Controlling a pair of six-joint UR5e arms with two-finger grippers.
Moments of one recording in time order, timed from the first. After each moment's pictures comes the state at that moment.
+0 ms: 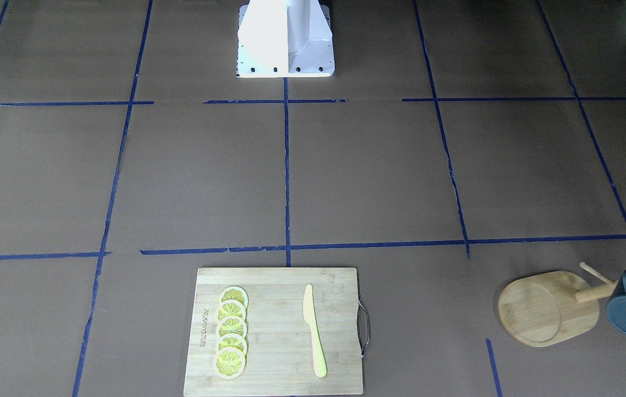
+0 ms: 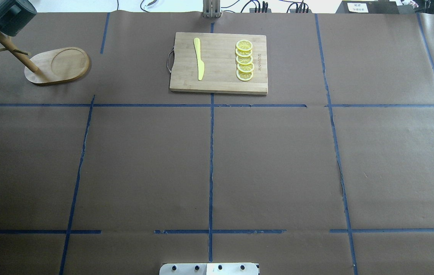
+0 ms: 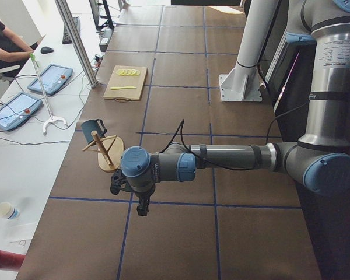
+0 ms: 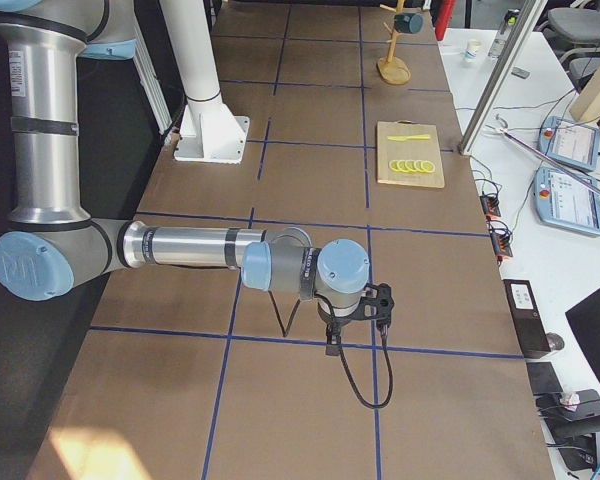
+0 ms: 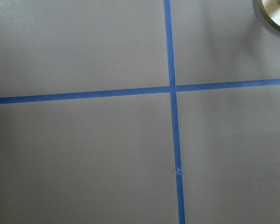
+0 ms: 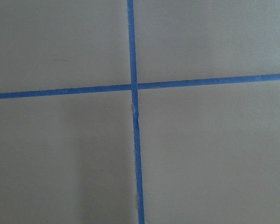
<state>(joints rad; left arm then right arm) -1.62 -1.58 -1.55 -1.56 -2.39 0.12 1.66 -1.62 1.65 -1.64 2.41 -0.02</state>
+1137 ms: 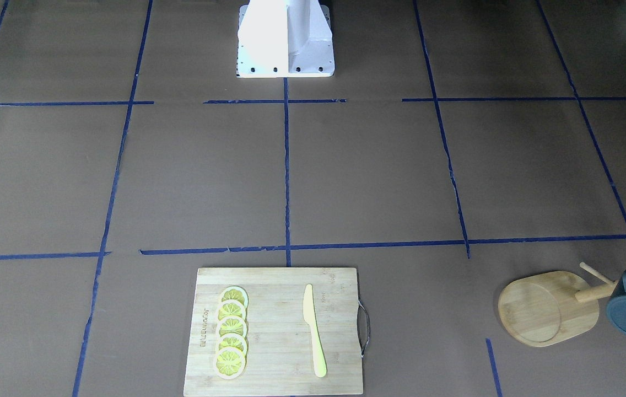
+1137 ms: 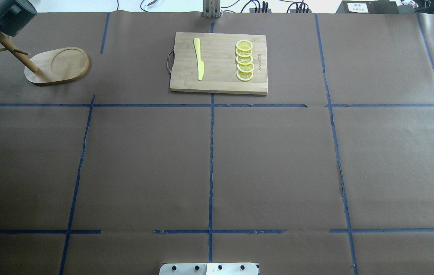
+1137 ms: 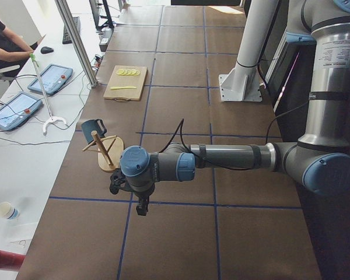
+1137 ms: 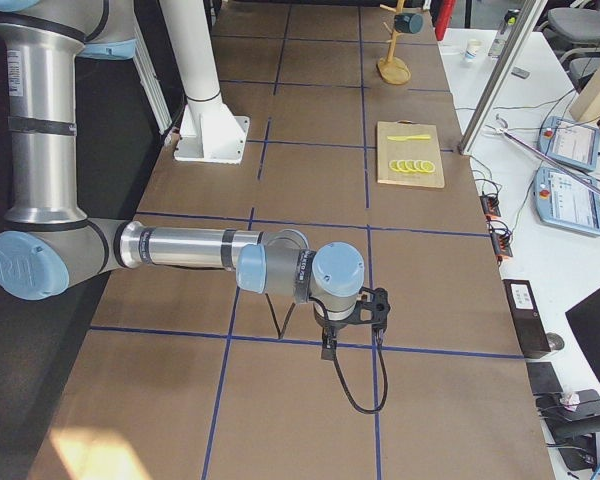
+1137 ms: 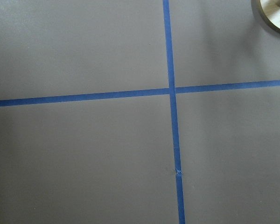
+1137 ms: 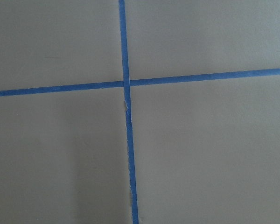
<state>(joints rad) -1.61 -1.59 -1.55 -1.56 -2.39 0.12 1.66 -1.63 1.65 -1.64 2.39 -0.02</state>
